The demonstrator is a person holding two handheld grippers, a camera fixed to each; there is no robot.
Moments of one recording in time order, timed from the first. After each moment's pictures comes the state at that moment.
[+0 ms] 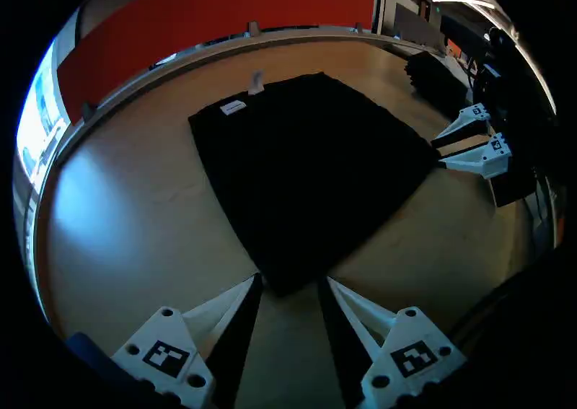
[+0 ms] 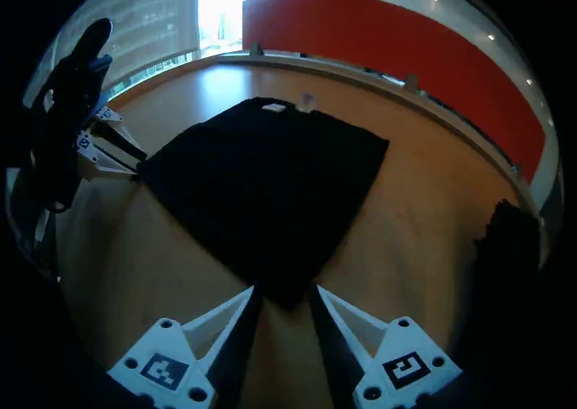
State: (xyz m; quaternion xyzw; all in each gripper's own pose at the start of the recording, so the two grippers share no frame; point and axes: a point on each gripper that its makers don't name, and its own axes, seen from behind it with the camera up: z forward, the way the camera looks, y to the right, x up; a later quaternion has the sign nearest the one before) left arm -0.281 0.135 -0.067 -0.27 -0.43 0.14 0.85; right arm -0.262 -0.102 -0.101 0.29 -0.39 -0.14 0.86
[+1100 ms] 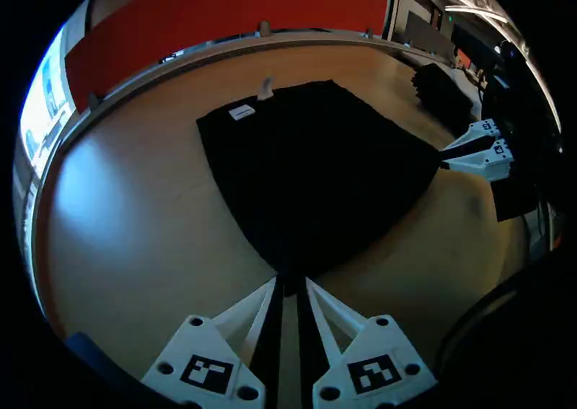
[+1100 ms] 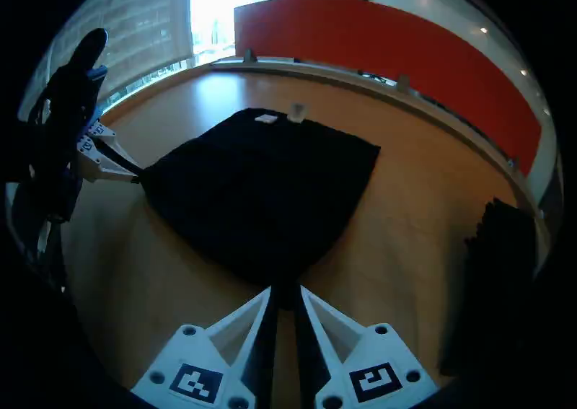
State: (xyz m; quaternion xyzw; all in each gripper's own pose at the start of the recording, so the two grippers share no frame) left arm -0.259 0.141 -0.071 -0.25 -0.44 0.11 0.86; right arm -0.237 -0.097 -0.100 0.28 -0.39 -0.12 0.87
